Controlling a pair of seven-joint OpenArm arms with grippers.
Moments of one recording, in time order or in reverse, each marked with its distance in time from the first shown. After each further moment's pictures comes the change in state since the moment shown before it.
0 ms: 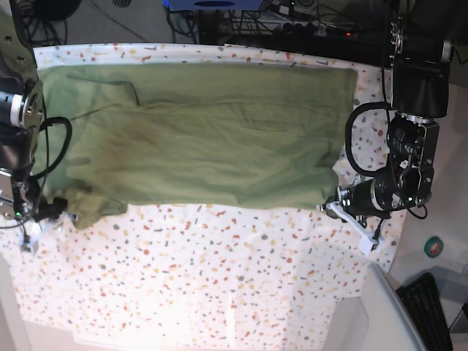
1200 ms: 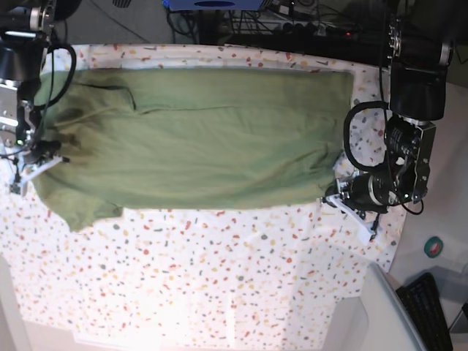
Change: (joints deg) left arm -1.1 0.1 0.7 -6.2 0.2 0.0 -0.2; right arm -26.9 -1.1 0.6 28.3 7.0 -8.0 0.9
